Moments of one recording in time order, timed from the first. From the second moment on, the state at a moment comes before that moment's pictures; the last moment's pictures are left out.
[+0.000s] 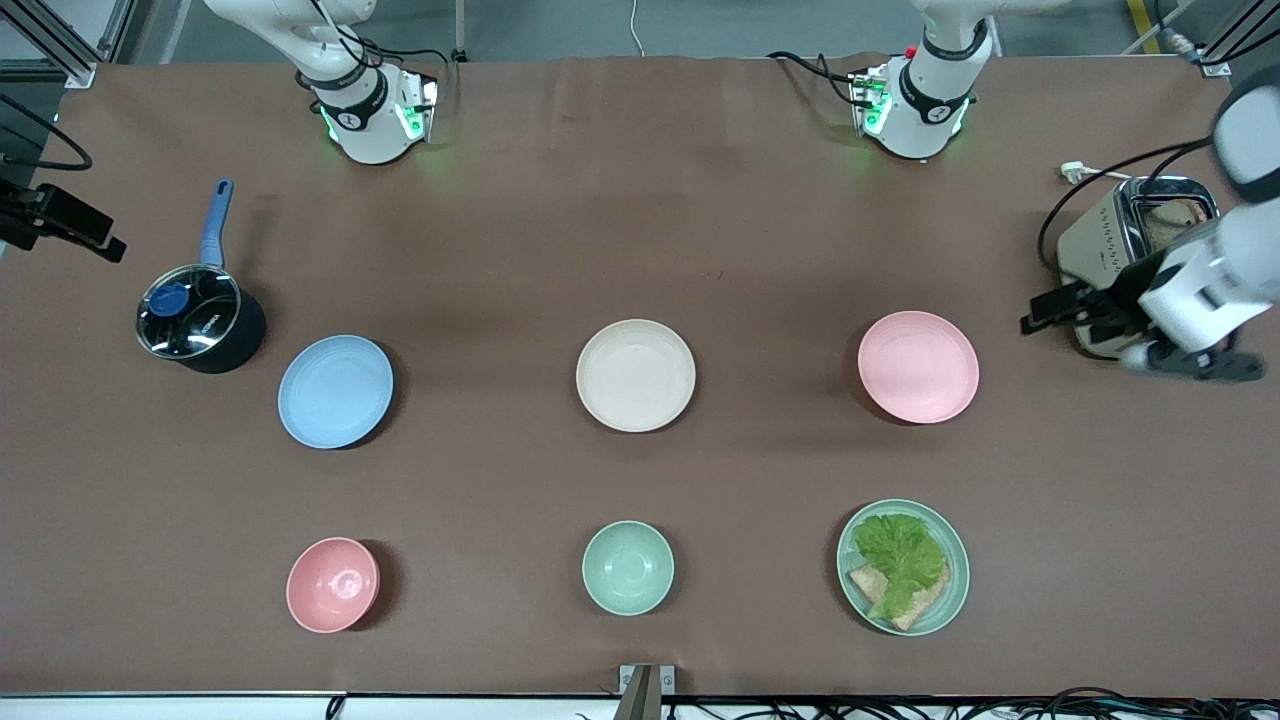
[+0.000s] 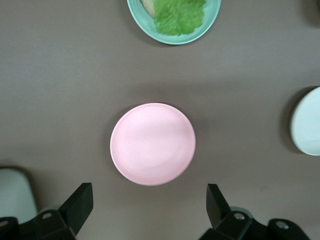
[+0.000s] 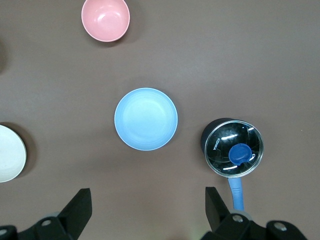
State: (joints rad) left arm 0.04 0.10 -0.03 -1.87 -0.19 1.91 0.18; right arm -0.03 -0.01 -0.03 -1.49 0.00 1.46 0.11
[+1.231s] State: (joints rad) left arm 0.04 0.42 0.01 -2.17 -0.23 2.48 0.45; right arm -0.07 0.27 -0.07 -1.76 0.06 1.89 -0.13
